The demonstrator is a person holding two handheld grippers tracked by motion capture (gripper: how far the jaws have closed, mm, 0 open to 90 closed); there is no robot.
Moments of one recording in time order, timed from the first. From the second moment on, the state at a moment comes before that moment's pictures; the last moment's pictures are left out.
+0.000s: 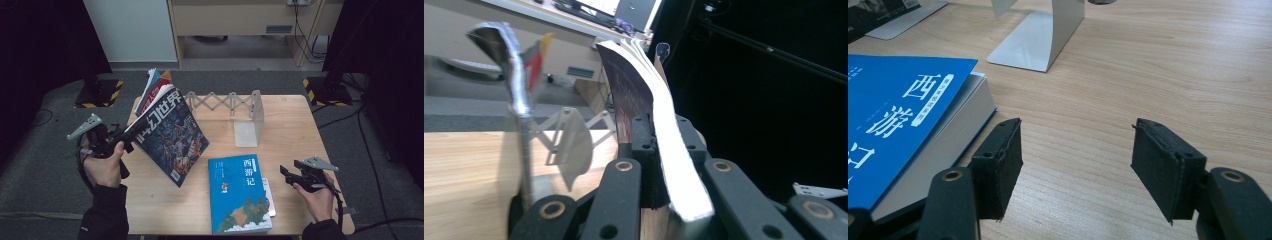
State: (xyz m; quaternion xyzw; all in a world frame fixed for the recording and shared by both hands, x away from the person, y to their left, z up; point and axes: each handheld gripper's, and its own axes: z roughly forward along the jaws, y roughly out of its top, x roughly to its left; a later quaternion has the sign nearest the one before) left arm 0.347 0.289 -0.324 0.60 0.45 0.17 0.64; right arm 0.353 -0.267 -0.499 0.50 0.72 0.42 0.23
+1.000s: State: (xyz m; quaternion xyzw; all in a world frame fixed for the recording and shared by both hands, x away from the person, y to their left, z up) left arm 0.396 0.260 -0.326 0.60 0.50 0.29 0.56; right arm 0.355 -0.267 -0.499 0.50 0.72 0.42 0.23
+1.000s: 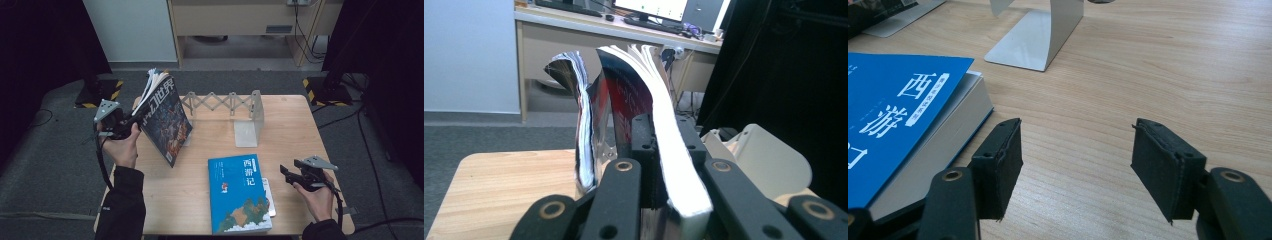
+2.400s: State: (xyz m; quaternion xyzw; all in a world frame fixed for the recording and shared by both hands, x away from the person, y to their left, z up) left arm 0.450 0.214 -0.352 0.57 0.53 0.39 0.50; right arm 0.359 -0.270 -0.502 0.50 0.72 0.42 0.23
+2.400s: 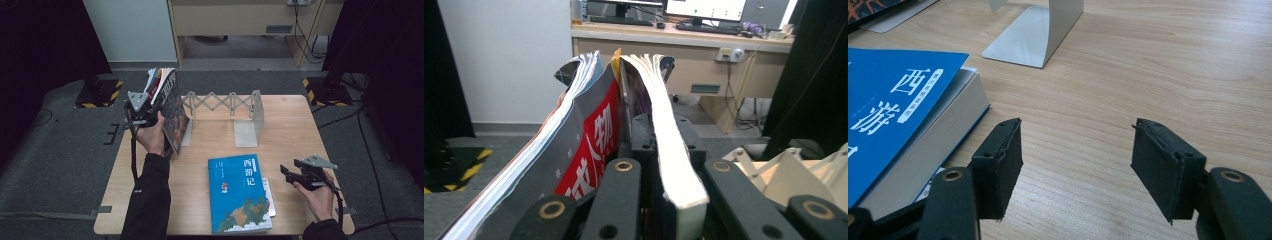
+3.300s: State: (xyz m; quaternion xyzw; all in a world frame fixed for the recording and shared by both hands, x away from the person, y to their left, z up) left arm 0.449 0.217 -0.370 0.57 0.51 0.42 0.48; right arm 0.358 -0.268 -0.502 0.50 0.72 0.42 0.23
